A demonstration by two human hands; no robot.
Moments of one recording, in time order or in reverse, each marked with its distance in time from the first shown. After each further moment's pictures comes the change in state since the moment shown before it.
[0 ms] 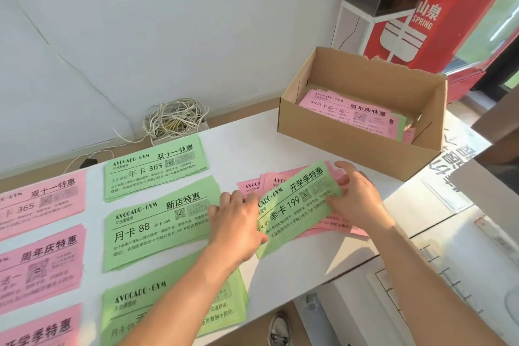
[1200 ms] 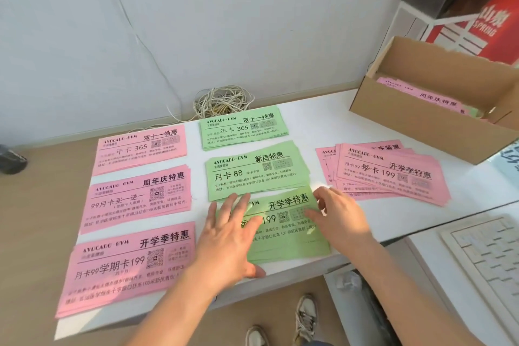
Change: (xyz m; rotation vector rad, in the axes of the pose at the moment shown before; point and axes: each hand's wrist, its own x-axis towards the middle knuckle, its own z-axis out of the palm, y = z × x) left_hand -0.162 -0.144 0.007 0.110 -0.159 0.083; right_hand -0.134 -0.103 0.127 -0.289 -0.127 -0.272
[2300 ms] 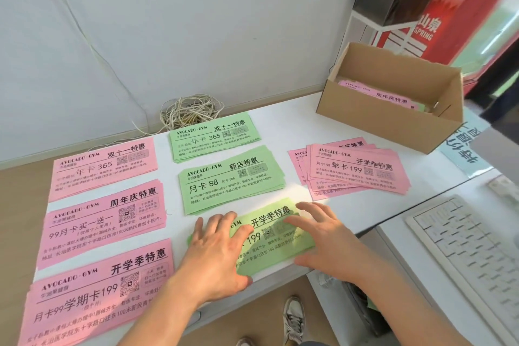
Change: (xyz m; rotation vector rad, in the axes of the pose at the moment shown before) left_hand 0.006 -0.001 0.003 -0.096 -0.019 0.113; right_hand -0.045 0.020 -0.003 -0.035 -0.129 -0.254
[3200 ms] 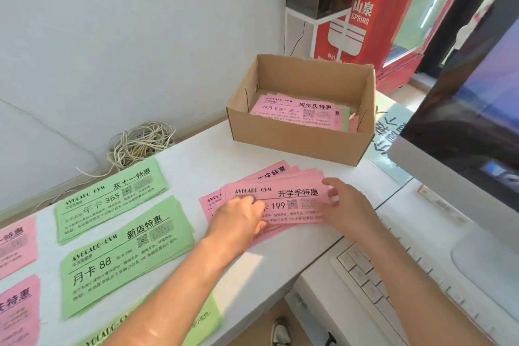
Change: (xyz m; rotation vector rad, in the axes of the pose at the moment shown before) left_hand 0.215 0.150 -0.045 0.138 0.215 0.300; right_hand 0.008 0.187 -0.113 0.358 0.274 0.674
